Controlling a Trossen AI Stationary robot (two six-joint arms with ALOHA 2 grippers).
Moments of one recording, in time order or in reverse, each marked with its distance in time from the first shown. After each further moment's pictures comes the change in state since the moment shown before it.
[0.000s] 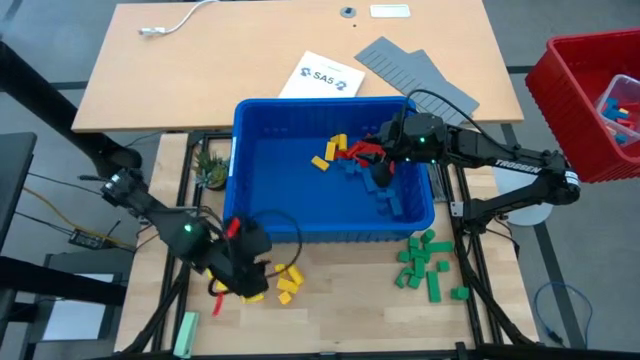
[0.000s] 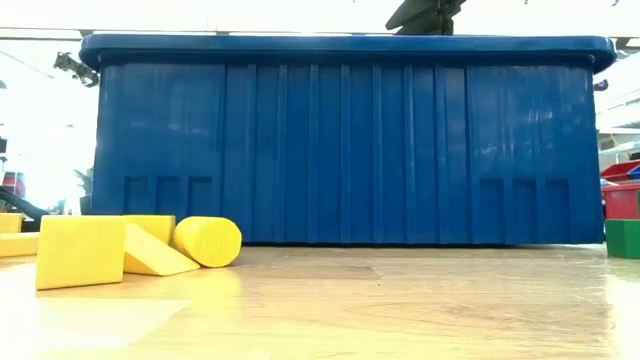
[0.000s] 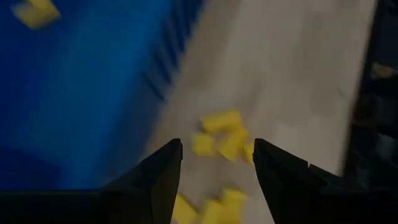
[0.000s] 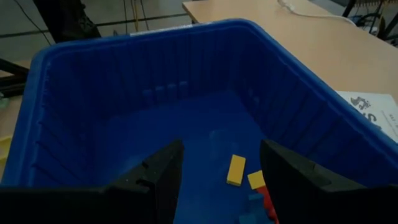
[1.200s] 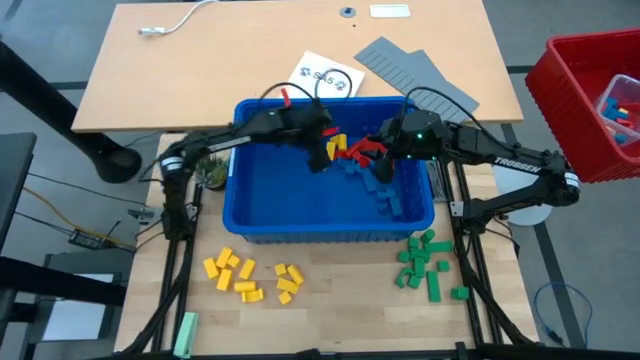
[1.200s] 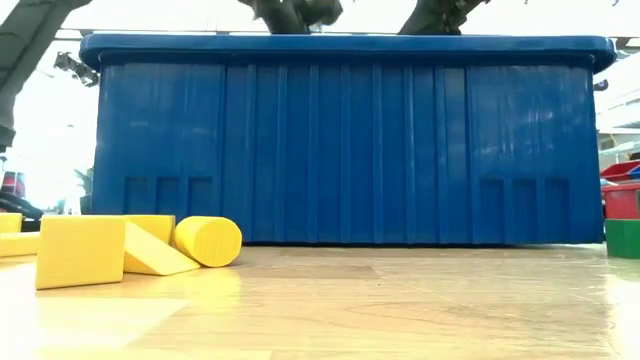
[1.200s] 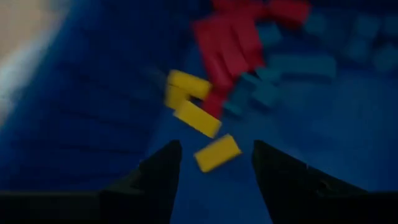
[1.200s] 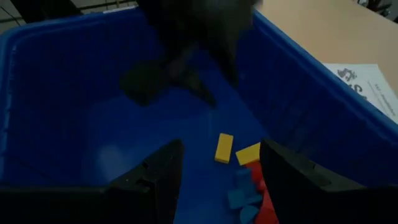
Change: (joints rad) left arm 0.974 0.373 0.244 0.395 0.215 0.993; right arm -0.054 0.000 0.000 -0.079 0.001 0.032
